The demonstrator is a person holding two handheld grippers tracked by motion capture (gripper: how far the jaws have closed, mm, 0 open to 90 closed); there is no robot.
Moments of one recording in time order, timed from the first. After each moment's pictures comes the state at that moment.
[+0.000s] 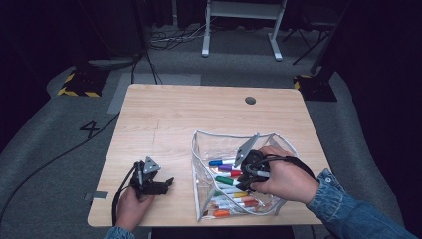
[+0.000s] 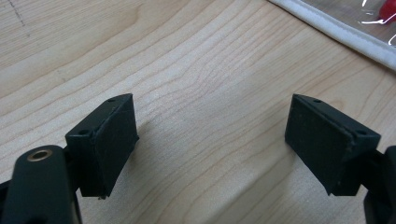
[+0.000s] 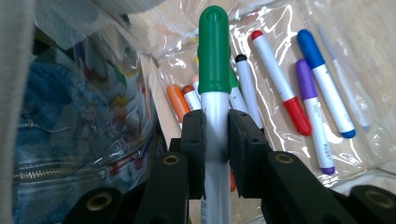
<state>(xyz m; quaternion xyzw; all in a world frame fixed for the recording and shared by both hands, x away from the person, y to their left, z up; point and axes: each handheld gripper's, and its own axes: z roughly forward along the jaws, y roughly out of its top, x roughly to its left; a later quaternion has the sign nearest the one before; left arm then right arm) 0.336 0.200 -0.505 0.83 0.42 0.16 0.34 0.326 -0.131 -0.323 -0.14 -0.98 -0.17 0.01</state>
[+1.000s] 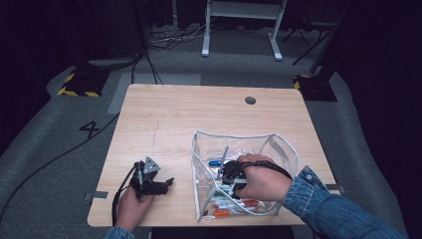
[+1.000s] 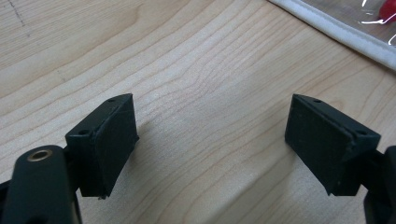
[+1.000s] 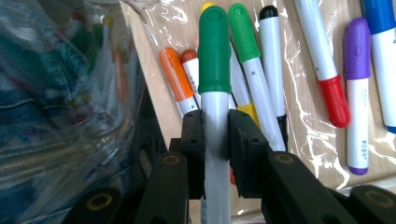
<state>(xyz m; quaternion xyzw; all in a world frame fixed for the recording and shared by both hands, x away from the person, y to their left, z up) 0.336 0.200 -0.505 0.83 0.42 0.16 0.34 0.335 -0.093 -0.374 -0.11 -0.99 -0.04 0.03</state>
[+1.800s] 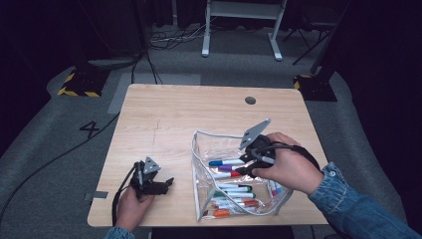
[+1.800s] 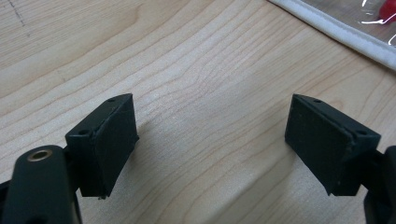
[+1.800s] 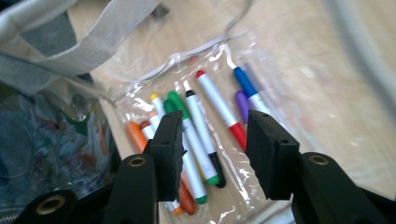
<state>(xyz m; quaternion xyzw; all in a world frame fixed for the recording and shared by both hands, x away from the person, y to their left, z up) 0.336 0.200 -0.505 0.83 0.42 0.16 0.34 0.347 -0.143 -0.300 -0.18 -0.96 -0.23 -0.06</state>
